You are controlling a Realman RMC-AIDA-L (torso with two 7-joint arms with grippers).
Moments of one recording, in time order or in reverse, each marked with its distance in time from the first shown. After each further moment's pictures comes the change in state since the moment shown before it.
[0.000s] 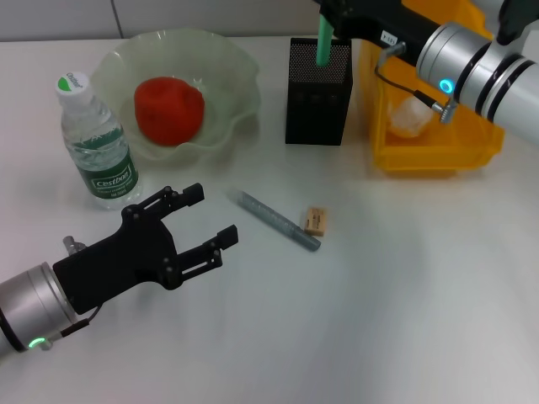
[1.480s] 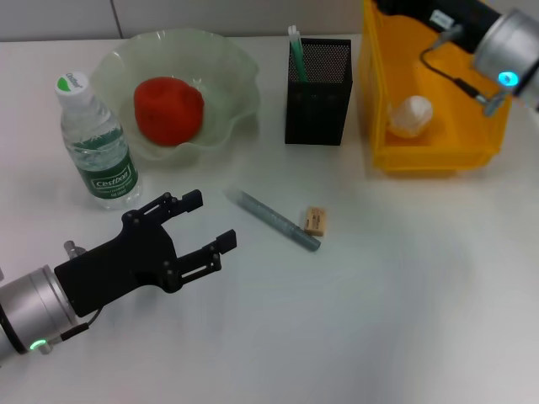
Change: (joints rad) left arm -0.001 0.002 0.005 -0.008 0.000 -0.029 -0.016; right arm -0.113 -0.008 -0.077 -0.168 0.025 -0.288 0.219
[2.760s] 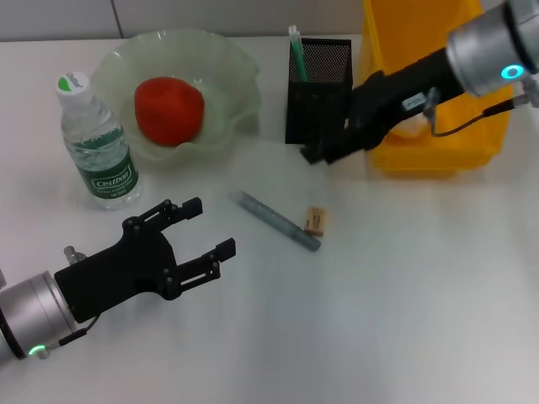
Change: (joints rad) left arm 0.007 0.003 0.014 0.001 0.012 -0.013 0.010; right arm 0.099 -0.025 -0.521 -0.623 -0.771 -0.287 0.870
